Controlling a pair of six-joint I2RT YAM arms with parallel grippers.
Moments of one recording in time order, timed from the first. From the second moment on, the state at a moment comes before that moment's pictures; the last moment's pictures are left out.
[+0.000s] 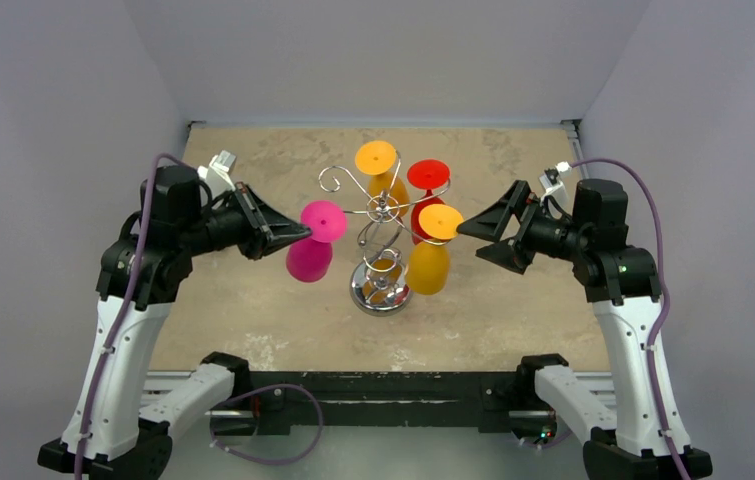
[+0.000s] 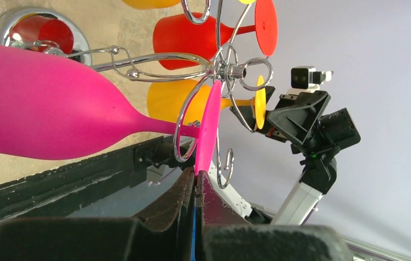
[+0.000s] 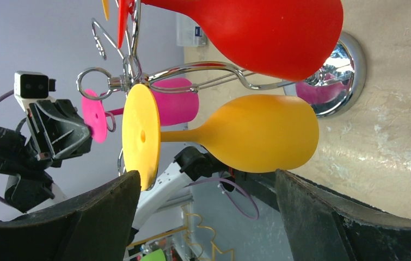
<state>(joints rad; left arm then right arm) -0.25 0.93 1.39 -0.98 0.60 -1.07 0.08 0.89 1.21 -0.92 -0.72 0.86</state>
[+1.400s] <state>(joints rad) -0.25 0.97 1.38 -0.86 0.61 -1.14 0.08 0.89 1.18 -0.91 -0.73 0.84</state>
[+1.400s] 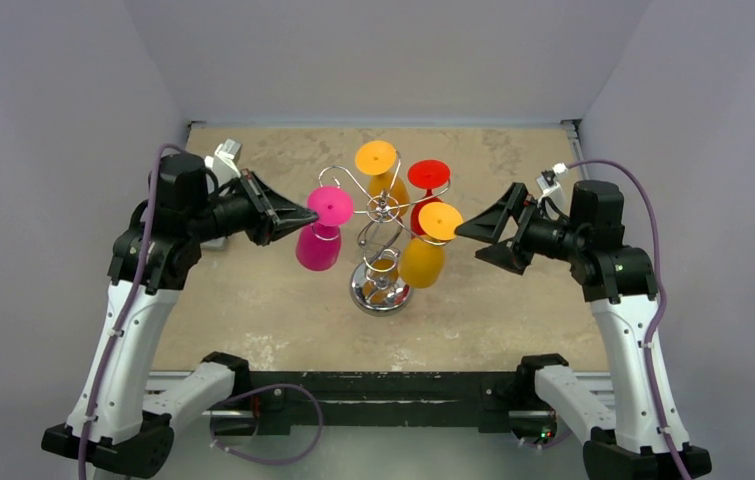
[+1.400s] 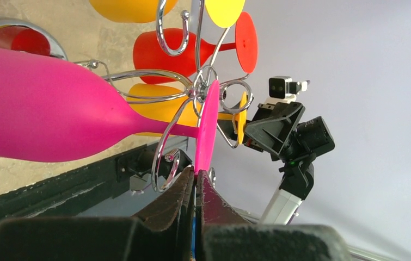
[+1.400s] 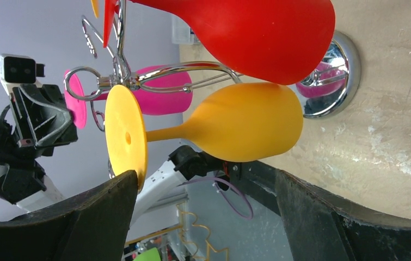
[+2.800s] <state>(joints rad) -0.38 1.00 1.35 -0.71 0.64 -1.24 0.08 0.89 1.29 -1.07 -0.68 0.66</state>
